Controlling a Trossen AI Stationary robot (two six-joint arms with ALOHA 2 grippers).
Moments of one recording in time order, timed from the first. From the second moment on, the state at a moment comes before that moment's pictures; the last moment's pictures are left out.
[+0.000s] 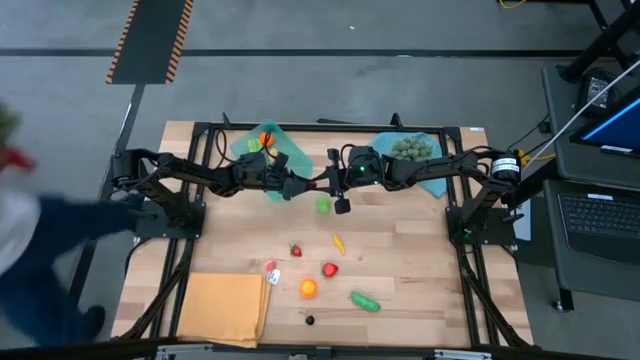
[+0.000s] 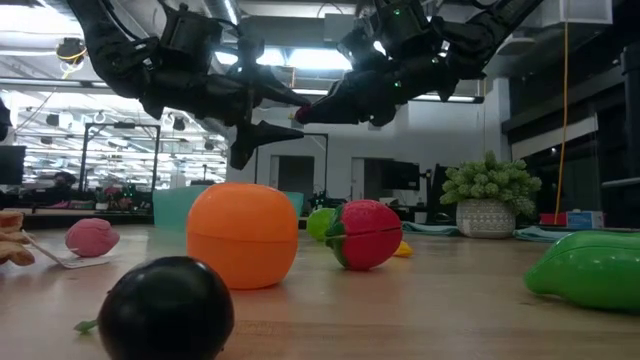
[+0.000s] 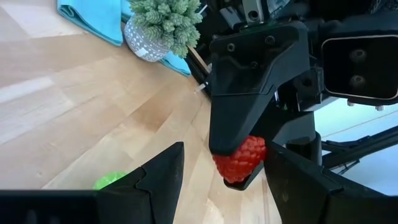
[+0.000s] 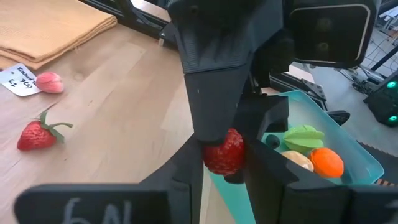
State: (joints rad) left arm 0.31 1.49 0.50 0.82 0.23 -0.86; right arm -0.21 1.72 0.97 0.40 -0.24 -0.48
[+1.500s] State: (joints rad) left arm 0.32 1.58 0.60 0.82 0.26 -0.88; right arm -0.21 1.72 0.97 0.39 -0.05 -0.48
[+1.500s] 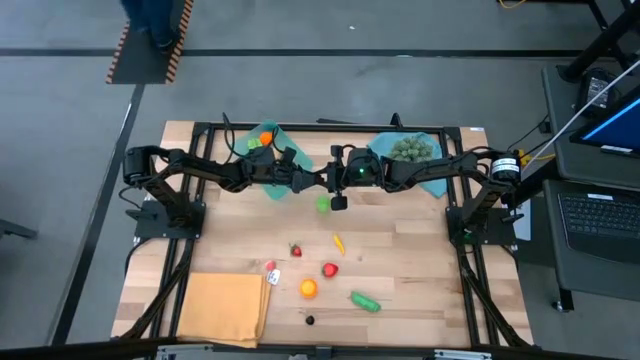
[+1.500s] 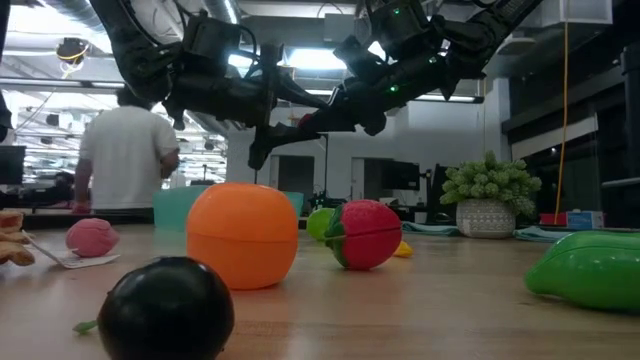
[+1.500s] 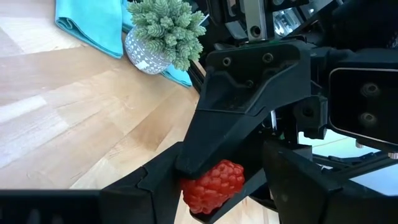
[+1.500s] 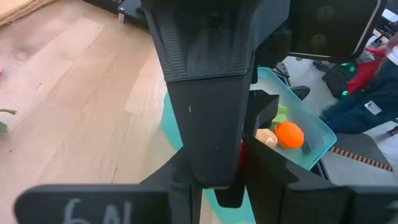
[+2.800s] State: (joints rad) left arm 0.39 1.58 0.60 0.79 0.40 -0.81; right arm -0.21 1.72 0.97 0.43 -0.06 -0.47
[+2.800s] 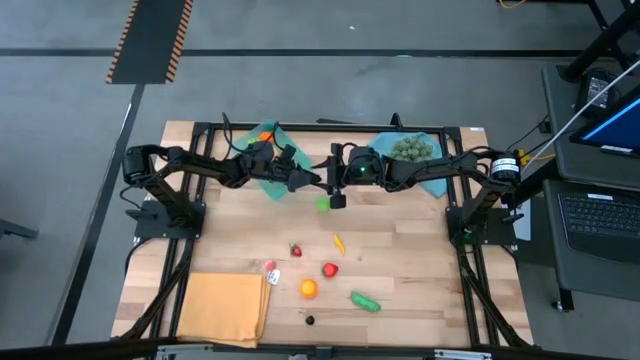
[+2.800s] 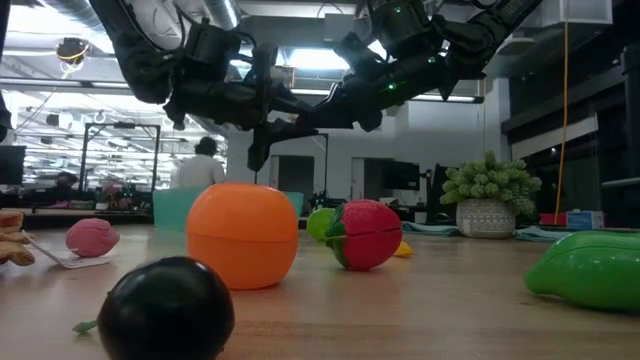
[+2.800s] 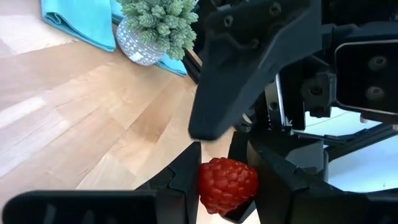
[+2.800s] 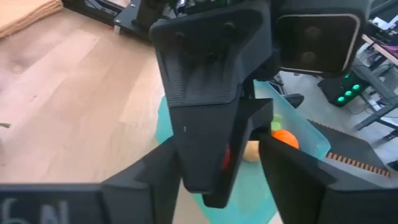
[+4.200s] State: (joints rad) left arm 0.66 1.56 0.60 0.77 0.57 -0.51; right arm -0.21 1.51 0.73 0.44 0.00 -0.18
